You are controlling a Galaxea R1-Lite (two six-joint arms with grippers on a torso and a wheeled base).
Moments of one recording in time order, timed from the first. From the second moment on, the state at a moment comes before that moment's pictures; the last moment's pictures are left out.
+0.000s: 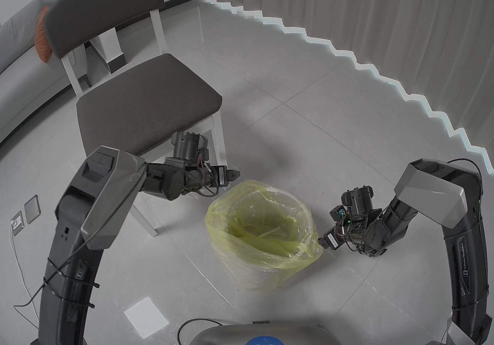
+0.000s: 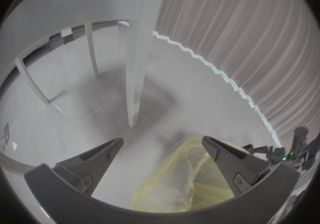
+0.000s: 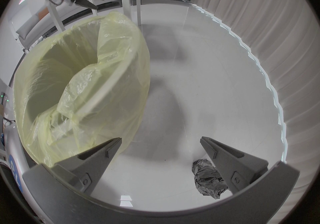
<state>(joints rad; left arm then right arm) -0.34 2.59 -1.87 -0.18 -0.12 -0.21 0.28 2.53 -1.11 -0.63 -0.06 -0.33</state>
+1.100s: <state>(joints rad) -0.33 2.09 -0.93 -0.60 0.01 -0.06 0.55 2.40 -1.24 -0.63 -0.14 -0.33</state>
